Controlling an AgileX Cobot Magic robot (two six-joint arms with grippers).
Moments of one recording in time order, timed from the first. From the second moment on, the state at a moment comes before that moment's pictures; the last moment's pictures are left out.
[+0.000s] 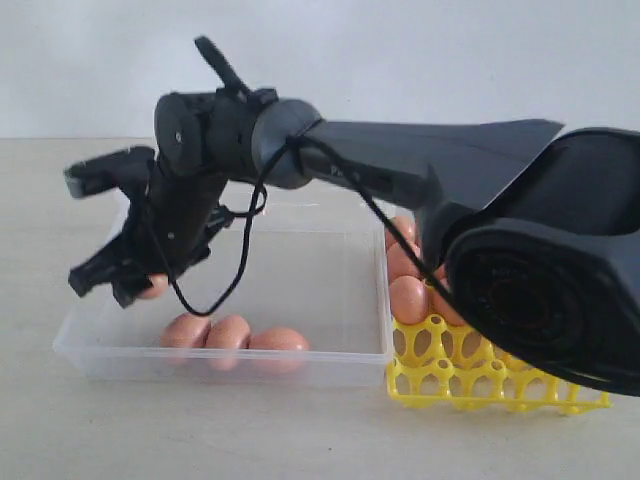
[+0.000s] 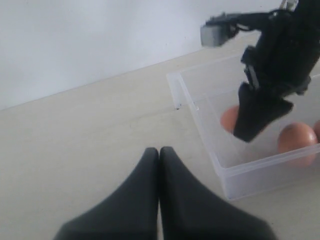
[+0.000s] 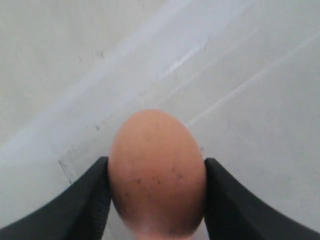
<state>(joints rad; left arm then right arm) -0.09 0.00 0.00 0.10 0.31 0.13 0.85 2.42 -2.12 0.32 0.90 -0.18</state>
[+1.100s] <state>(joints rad) -0.09 0.00 0.00 0.10 0.31 0.13 0.14 1.39 -0.74 -0.51 -0.80 0.98</state>
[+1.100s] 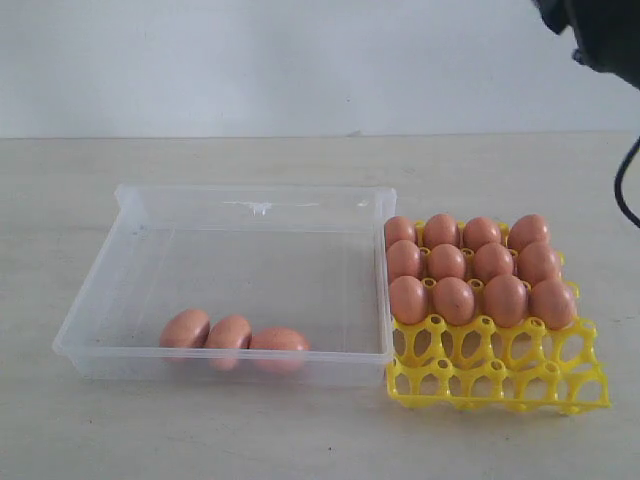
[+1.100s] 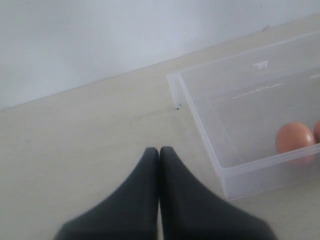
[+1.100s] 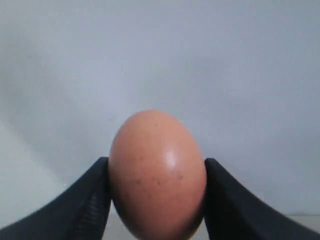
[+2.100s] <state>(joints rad) -0.09 0.00 0.00 0.10 0.31 0.13 0.25 1.67 -0.54 -1.44 -0.70 1.09</state>
